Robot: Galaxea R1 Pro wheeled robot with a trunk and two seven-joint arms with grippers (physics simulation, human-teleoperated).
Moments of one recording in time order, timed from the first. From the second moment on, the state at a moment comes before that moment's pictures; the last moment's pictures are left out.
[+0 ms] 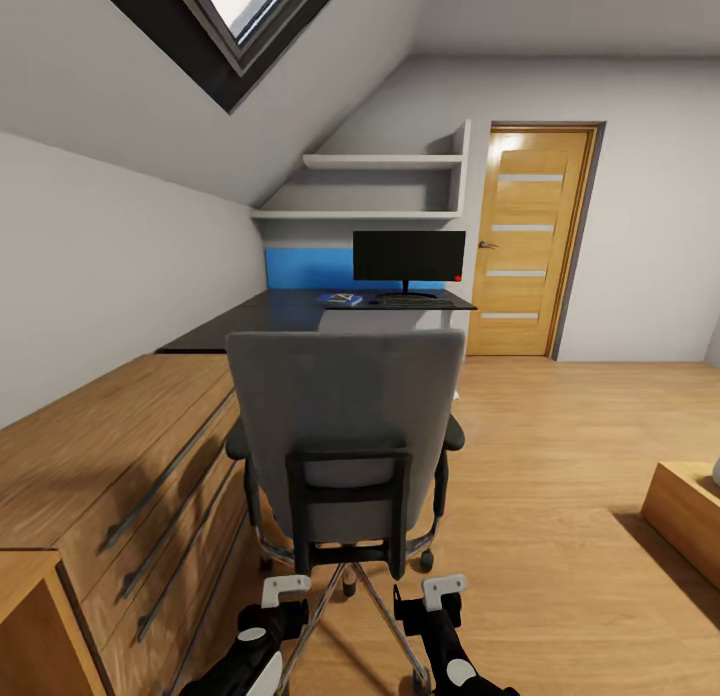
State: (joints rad) left arm -0.42 -0.09 -0.36 -0.53 0.35 0.10 0.32; right arm -0.50 0.13 0.62 -0.21 -0.36 -0.42 -0.24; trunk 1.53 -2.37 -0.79
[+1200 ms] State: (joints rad) left arm -0.42 -0.09 -0.36 -0.52 0.35 0.06 0.32; right arm -0.50 0.13 0.62 -0.21 -0.33 -0.42 -0.25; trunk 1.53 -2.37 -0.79
